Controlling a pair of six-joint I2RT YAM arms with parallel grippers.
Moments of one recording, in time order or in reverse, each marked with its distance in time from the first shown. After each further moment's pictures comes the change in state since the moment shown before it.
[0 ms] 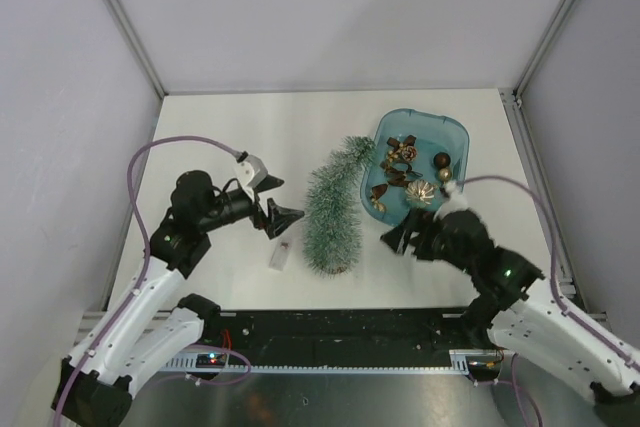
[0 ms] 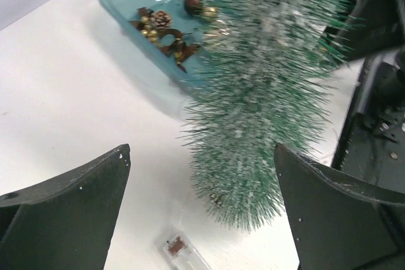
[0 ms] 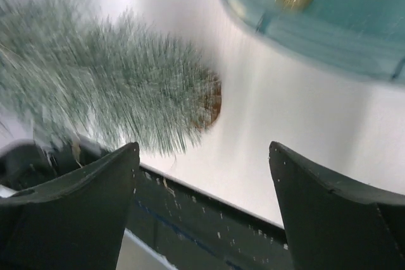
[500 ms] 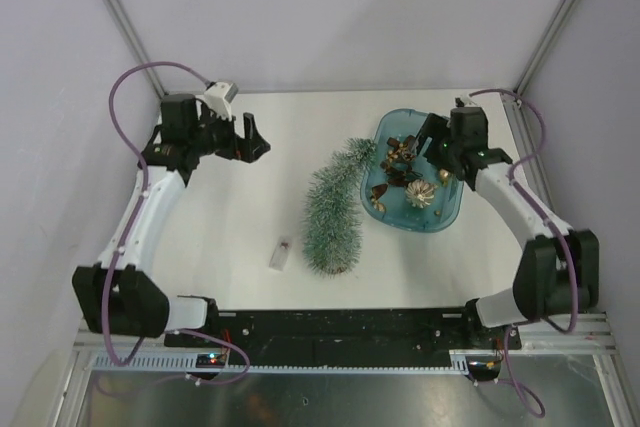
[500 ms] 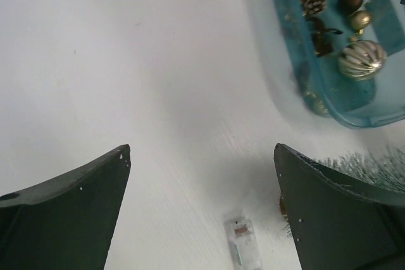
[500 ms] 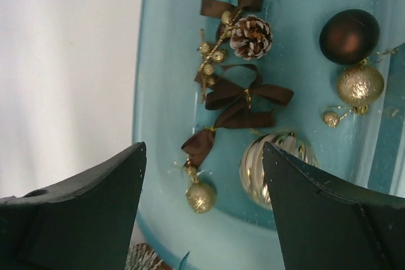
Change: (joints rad) left arm 0.328 0.510 0.508 -0.319 -0.122 -0.035; right arm -0.648 0.782 0.562 0.166 -0.143 -0.281
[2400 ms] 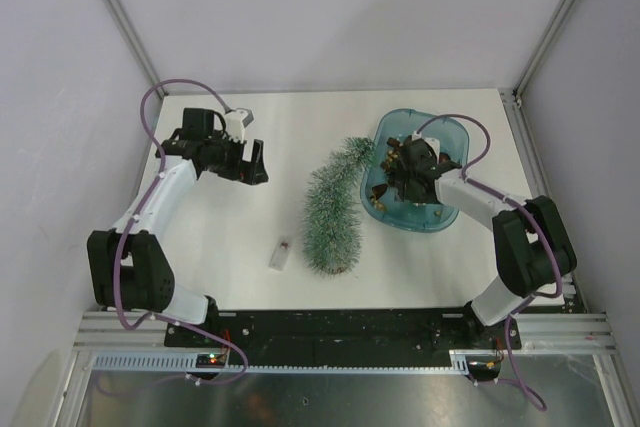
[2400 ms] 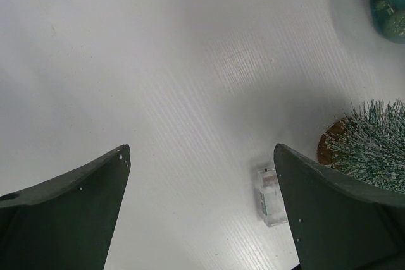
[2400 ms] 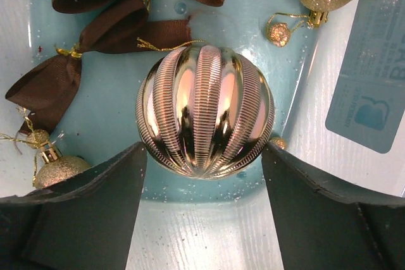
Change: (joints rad) left arm 0.003 0.193 -0.002 -0.219 -0.107 0.151; right arm 0.242 0.239 -0.056 -0.150 0.419 -0.141
